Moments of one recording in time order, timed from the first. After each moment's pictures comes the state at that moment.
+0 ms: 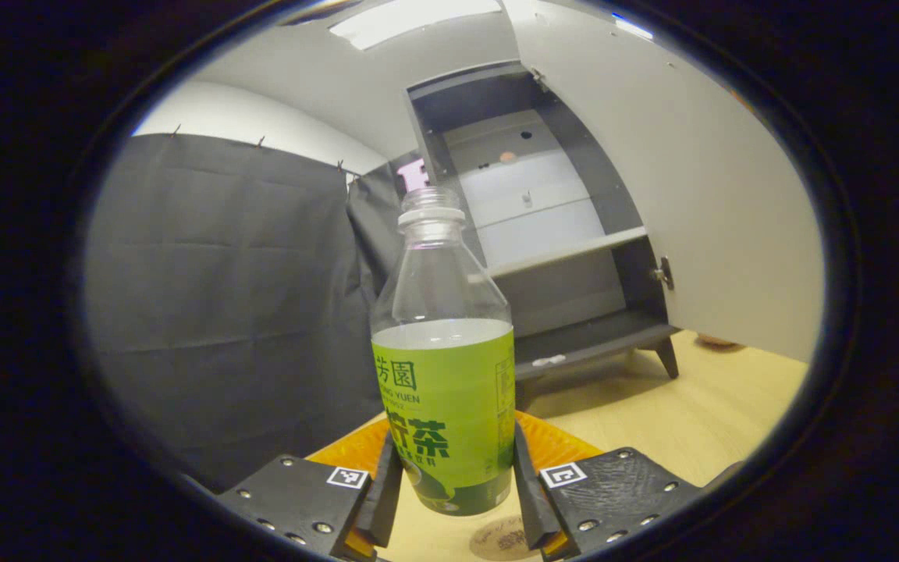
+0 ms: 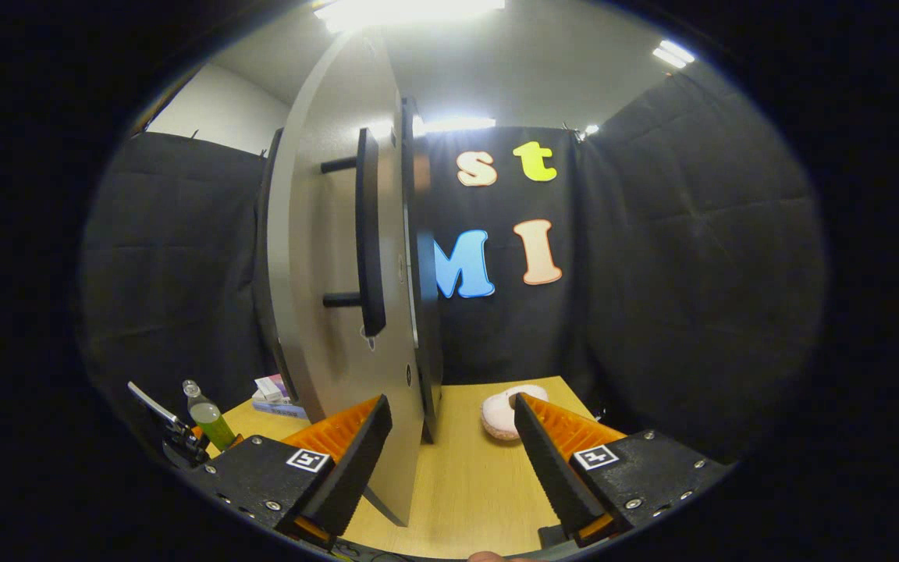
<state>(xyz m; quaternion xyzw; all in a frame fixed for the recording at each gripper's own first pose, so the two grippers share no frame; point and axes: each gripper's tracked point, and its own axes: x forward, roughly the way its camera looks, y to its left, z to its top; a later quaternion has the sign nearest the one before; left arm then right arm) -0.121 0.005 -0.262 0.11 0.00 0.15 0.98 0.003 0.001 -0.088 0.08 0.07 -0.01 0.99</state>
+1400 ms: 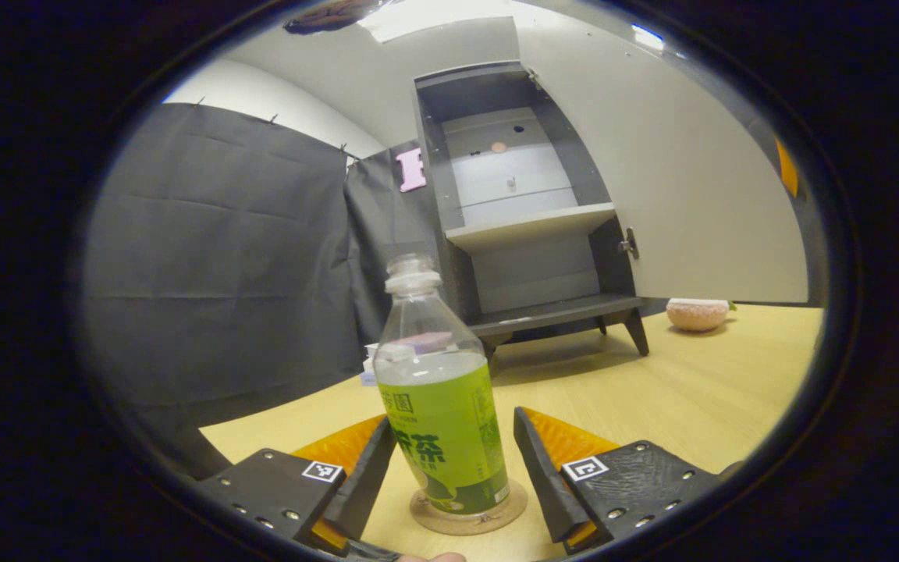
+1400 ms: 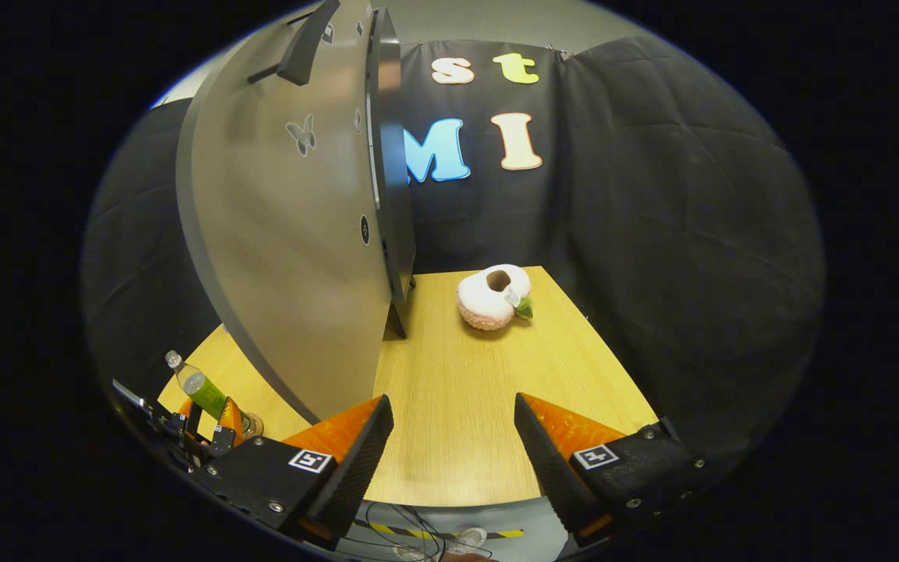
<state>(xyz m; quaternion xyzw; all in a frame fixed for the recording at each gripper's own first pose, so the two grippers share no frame) -0.140 -0.026 -0.332 0.07 -0.02 0.13 0.99 -0.016 -0.013 -0.227 0.06 0.25 -0.03 0.97</state>
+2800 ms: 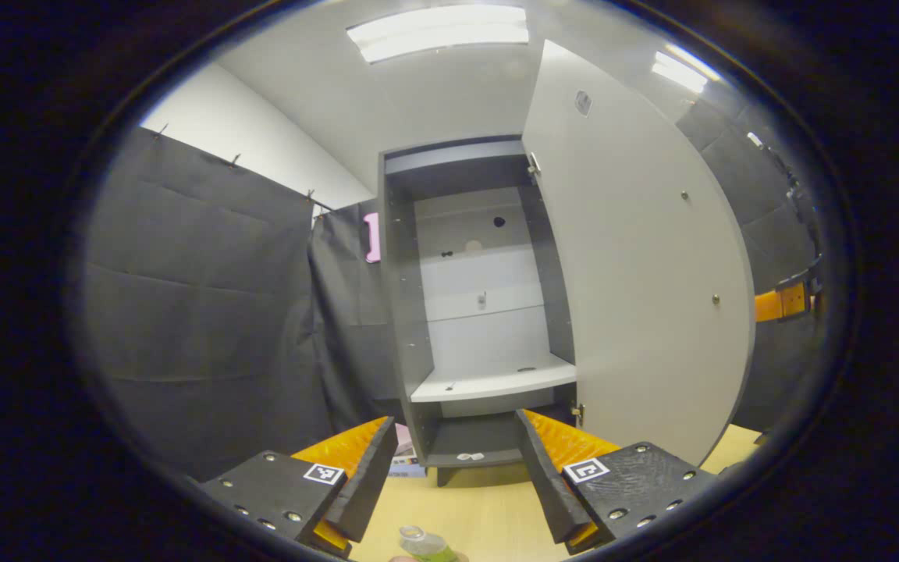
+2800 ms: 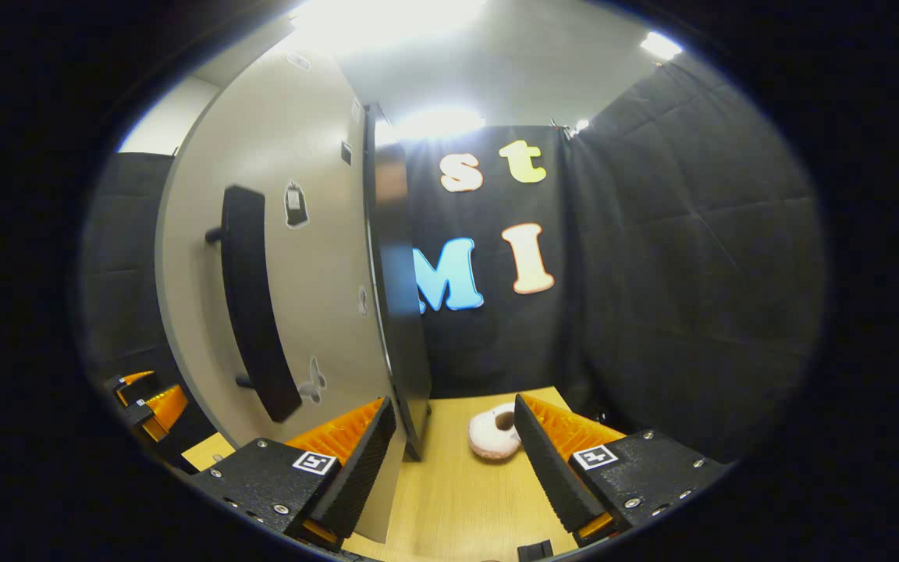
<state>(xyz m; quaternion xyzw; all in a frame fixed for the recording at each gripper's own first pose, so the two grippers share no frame) -0.136 -0.100 -0.010 0.07 -0.05 0.05 1.00 0.051 -0.050 -0.010 0.07 0.03 0.01 1.00</state>
